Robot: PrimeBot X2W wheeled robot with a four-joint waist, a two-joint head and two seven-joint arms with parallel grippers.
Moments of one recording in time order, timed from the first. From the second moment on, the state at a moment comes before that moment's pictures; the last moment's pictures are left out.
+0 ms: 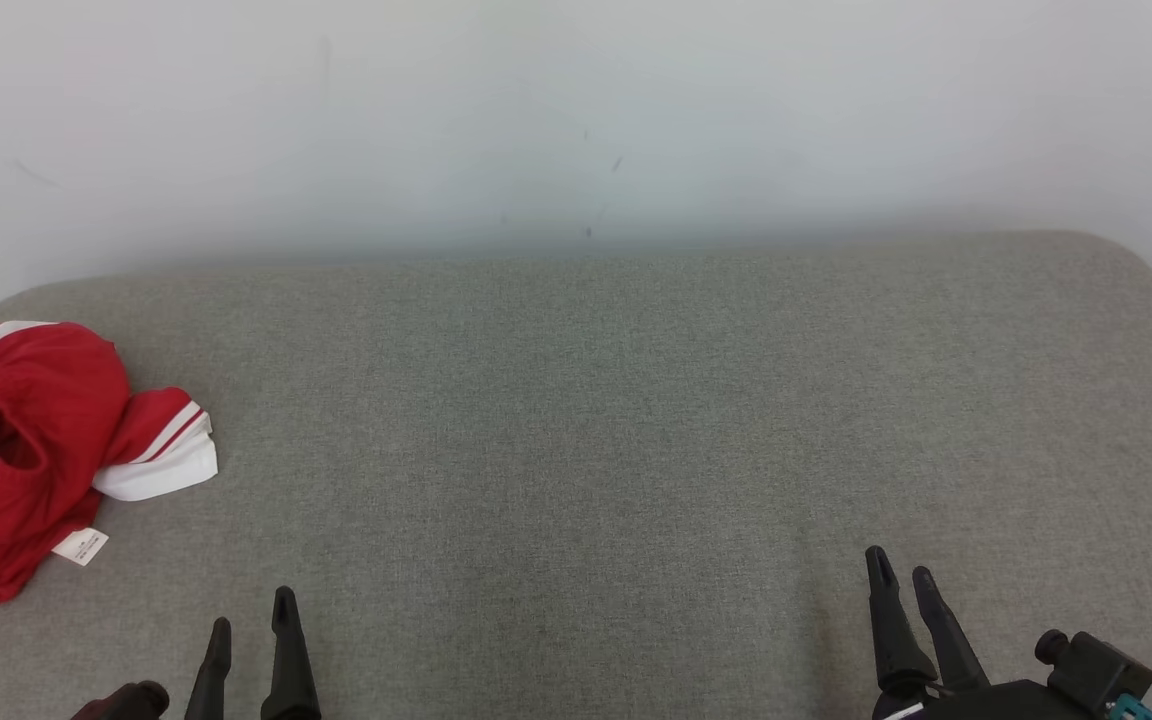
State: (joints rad) left arm 0.02 0.06 -0.04 0.15 -0.61 0.05 -0.11; right arm 0.03 -0.05 0.03 0.18 0.72 0.13 -0.12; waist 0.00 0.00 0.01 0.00
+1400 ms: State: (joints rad) left arm 0.08 0.08 -0.09 0.10 -0.19 0.15 -0.22; right arm 0.06 -0.05 0.04 0.15 0.28 0.13 -0.22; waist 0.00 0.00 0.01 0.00
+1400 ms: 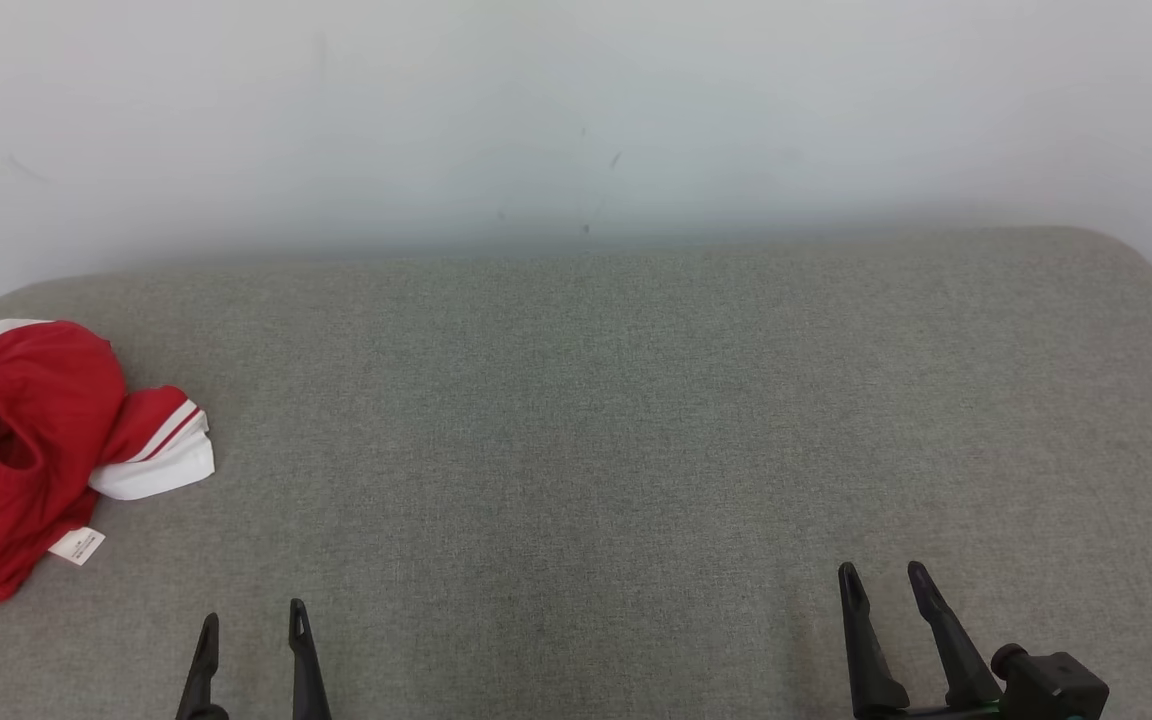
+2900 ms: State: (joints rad) left arm 0.11 0.05 -0.01 0.09 -0.08 0.05 -0.26; right arm 0.09 -0.05 0.03 0.16 0.17 0.13 -0.26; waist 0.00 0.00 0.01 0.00
